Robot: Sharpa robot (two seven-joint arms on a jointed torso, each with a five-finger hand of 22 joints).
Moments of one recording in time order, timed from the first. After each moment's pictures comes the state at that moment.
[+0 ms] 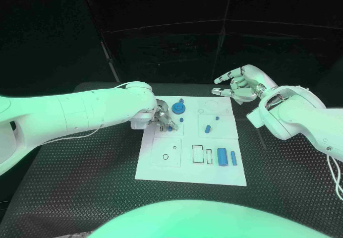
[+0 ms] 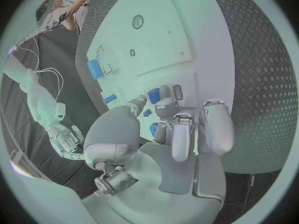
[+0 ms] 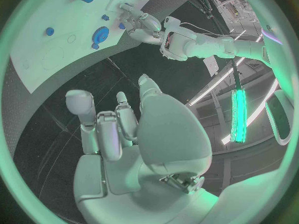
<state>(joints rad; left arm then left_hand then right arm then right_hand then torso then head) 1.30 -0.57 -0.22 1.27 -1.00 0.23 -0.54 0.84 -0.03 0.29 0.18 0.06 0.89 0.04 0.69 0.60 1.27 -0.03 1.16 0.93 1.47 -0.09 1.56 1.31 0.08 1.46 0.03 1.33 1.20 1.10 -0.85 0.15 1.60 -1.07 -0.41 -0.05 1.39 -0.08 -0.02 0.24 0.26 0.89 0.17 0.14 0.07 1.36 0.08 1.36 1.28 1.46 0.01 1.51 1.31 0.12 1.22 0.11 1.22 0.81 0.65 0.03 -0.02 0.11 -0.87</state>
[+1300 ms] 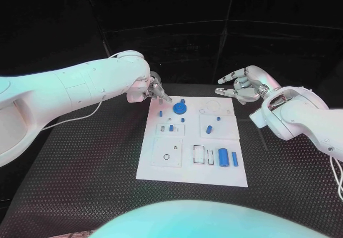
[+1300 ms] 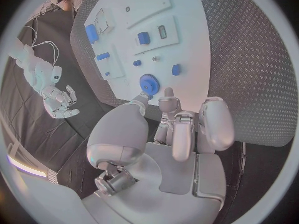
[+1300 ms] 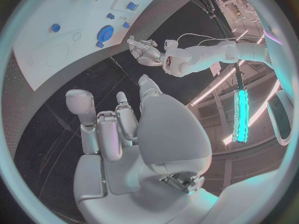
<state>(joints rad) 1.37 -0.50 -0.12 1.01 -0.98 0.30 -0.53 1.01 0.03 0.08 0.19 0.06 0.82 0.09 0.55 0.46 1.21 0.01 1.13 0.86 1.47 -0.06 1.56 1.31 0.08 1.45 0.05 1.29 1.16 1.10 -0.84 0.15 1.57 -1.07 -0.41 -0.05 1.38 -0.07 -0.02 0.25 0.26 0.89 0.17 0.14 0.07 1.36 0.08 1.36 1.28 1.46 0.01 1.51 1.31 0.12 1.22 0.11 1.22 0.81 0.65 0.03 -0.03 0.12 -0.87</state>
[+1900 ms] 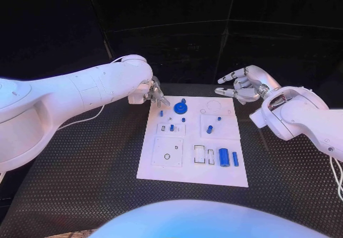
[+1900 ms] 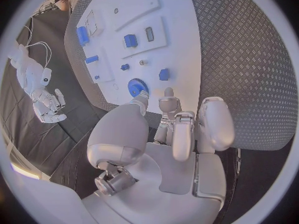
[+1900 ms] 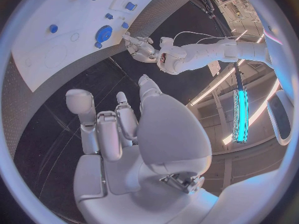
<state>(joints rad) 1.33 -0.44 -0.12 0.90 -1.01 0.35 -0.53 1.02 0.04 0.07 0.19 0.06 0.82 0.09 0.55 0.45 1.21 0.01 1.13 0.85 1.47 -0.06 1.56 1.31 0.08 1.45 0.05 1.29 1.16 1.10 -0.84 0.15 1.57 -1.07 -0.41 -0.05 1.38 -0.07 -0.02 0.25 0.26 0.89 0.17 0.14 0.07 1.36 0.08 1.36 1.28 1.46 0.01 1.51 1.31 0.12 1.22 0.11 1.22 0.81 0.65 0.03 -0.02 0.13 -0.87</state>
